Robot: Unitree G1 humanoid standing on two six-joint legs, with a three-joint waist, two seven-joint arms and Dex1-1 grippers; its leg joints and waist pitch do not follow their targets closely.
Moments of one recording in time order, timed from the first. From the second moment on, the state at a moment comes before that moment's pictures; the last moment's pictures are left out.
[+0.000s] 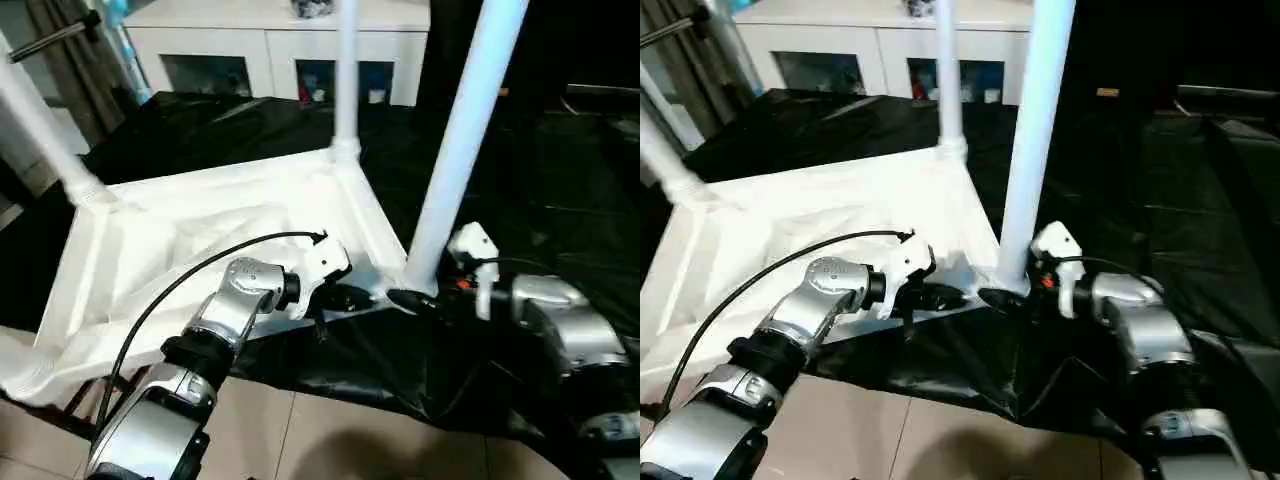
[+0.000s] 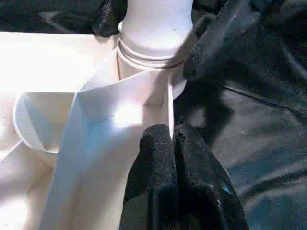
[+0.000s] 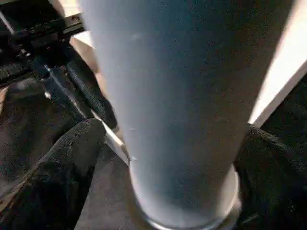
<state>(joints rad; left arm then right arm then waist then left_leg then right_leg) -0.66 0.15 -0.27 0.73 0.04 0.05 -1.13 -0.46 -0.46 0.06 0.51 0.17 0.20 1.14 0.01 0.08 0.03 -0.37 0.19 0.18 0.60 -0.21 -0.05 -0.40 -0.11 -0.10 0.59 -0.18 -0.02</state>
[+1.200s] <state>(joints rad) -0.63 0.17 -0.27 0.69 0.02 0.12 -1.13 -0.45 -0.39 0.07 0.52 0.18 0.23 1.08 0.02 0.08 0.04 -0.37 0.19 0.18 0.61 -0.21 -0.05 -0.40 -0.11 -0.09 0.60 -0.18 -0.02</state>
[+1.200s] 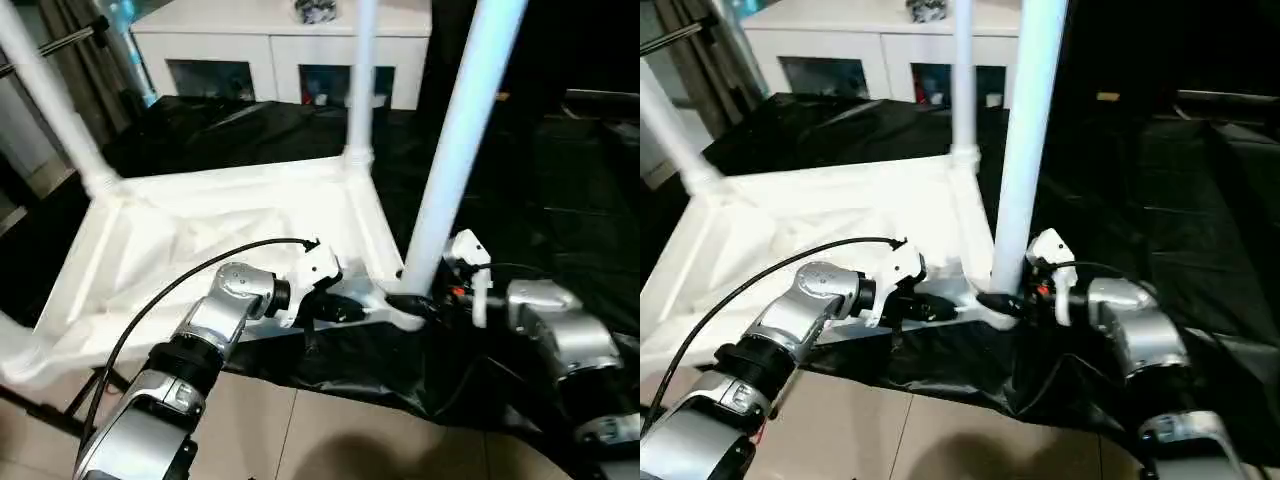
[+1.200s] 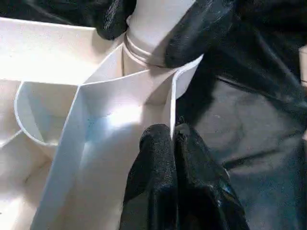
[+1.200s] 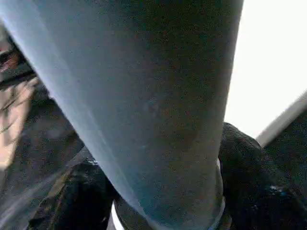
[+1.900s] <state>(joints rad) -0.69 0.11 -0.21 0.81 0.06 0.11 -0.91 -0.58 -0.14 0.00 0.74 0.09 0.13 0.58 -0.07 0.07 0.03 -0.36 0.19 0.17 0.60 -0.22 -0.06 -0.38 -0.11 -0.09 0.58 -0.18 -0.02</state>
